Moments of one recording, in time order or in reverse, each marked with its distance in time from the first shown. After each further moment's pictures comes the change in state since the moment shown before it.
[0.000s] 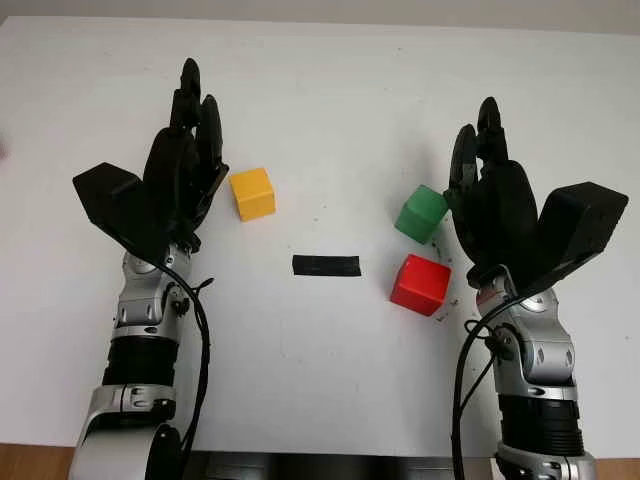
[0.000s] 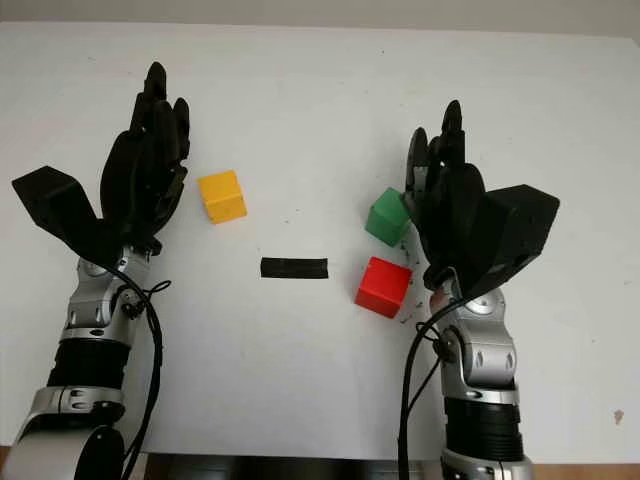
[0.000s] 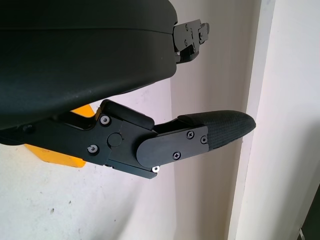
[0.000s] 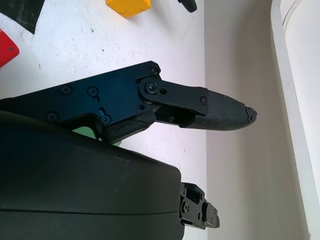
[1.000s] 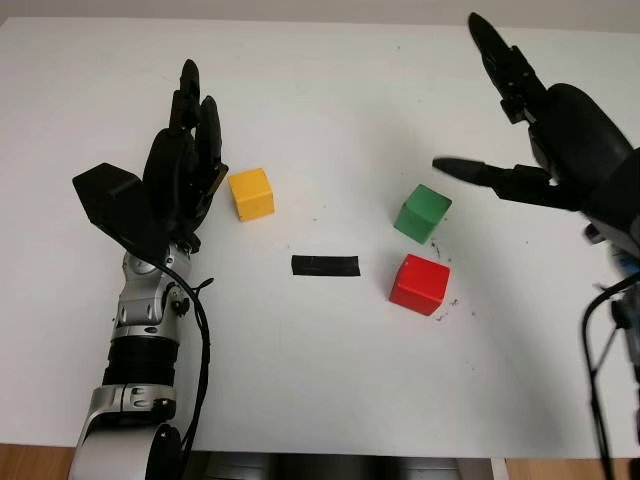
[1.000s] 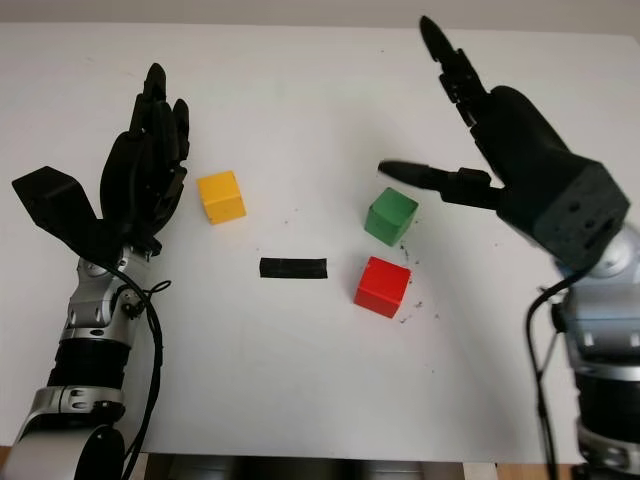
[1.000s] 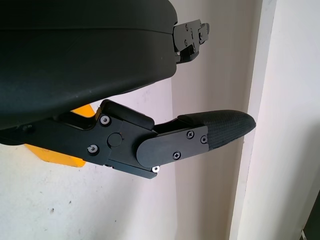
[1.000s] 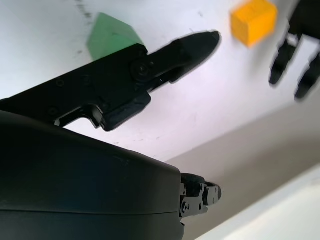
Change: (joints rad) left arm 0.001 -0.001 0.001 0.000 0.001 0.003 0.006; right arm -0.089 -0.662 0.029 -0.157 -0.286 -0.194 0.534
